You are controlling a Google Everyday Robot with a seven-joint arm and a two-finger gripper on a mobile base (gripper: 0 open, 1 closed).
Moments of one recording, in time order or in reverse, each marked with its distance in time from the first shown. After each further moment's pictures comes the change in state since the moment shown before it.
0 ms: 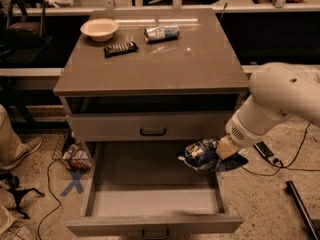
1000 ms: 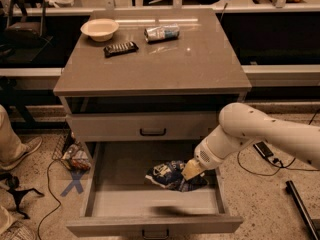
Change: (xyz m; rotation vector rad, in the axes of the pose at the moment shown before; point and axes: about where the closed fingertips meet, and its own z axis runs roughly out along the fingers) arm -0.026 0.059 0.137 -0.314 -0.057 -0.003
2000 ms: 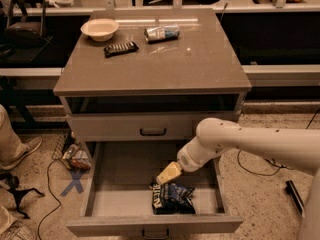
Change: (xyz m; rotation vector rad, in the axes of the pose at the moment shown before) arm -0.036 -0.029 0.080 0.071 -0.060 0.049
